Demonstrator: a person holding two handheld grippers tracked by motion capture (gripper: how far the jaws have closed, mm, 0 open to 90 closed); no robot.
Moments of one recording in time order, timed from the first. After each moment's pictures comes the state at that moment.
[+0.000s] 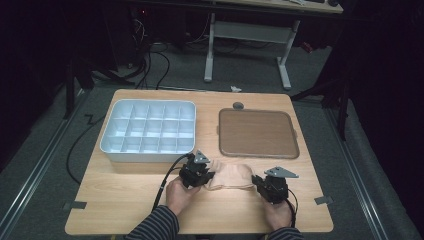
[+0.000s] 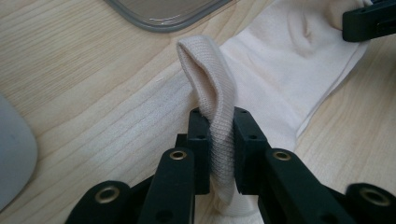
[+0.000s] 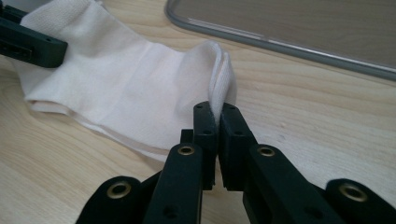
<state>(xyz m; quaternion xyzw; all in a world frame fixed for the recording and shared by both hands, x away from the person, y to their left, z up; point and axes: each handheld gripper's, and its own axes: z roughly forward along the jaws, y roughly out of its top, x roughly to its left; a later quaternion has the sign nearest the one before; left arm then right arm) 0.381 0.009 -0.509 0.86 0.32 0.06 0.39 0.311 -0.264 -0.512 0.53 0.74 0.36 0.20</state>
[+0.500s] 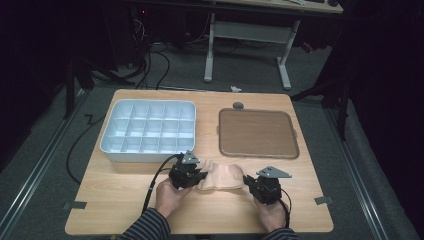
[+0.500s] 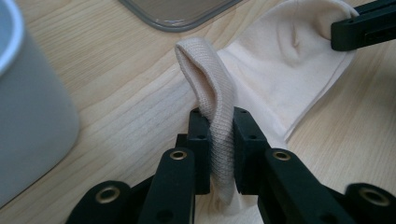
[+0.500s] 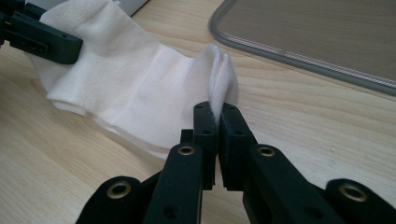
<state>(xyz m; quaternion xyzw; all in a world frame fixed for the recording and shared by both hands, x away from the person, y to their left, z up) 0.373 0.039 -0.496 0.86 0.32 0.05 0.40 0.307 -0.239 -0.500 0.50 0.76 0.38 0.18</state>
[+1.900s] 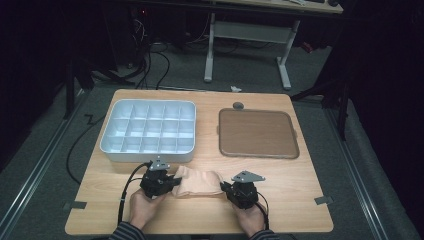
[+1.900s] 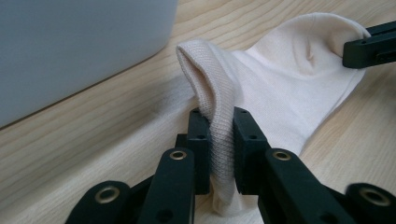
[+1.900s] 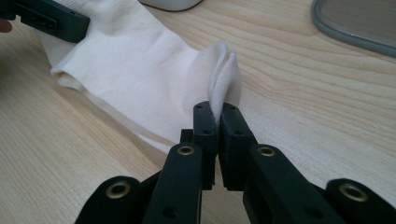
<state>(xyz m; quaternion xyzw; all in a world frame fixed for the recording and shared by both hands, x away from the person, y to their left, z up) 0.356 0.114 -0.511 0.83 0.39 0.05 0.39 0.307 -0.180 -0.518 0.46 0.79 0.39 0.14</state>
